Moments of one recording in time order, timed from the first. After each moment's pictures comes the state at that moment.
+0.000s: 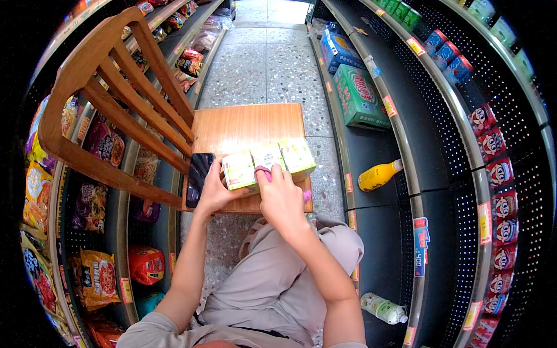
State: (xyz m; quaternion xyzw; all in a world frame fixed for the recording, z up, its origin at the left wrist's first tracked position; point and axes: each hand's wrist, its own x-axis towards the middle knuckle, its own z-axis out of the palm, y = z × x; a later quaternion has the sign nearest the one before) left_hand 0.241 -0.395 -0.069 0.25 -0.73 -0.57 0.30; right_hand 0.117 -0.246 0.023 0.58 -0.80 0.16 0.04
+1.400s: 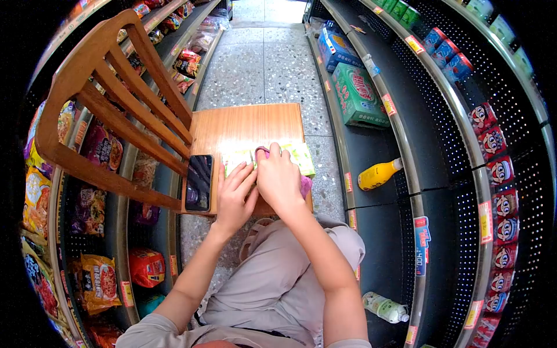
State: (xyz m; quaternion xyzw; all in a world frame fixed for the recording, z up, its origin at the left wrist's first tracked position) left_hand 0.221 -0.339 -0.038 0.21 -0.88 -0.20 0.39; right_hand 0.093 -0.288 0.023 0.56 -0.82 0.11 0.06
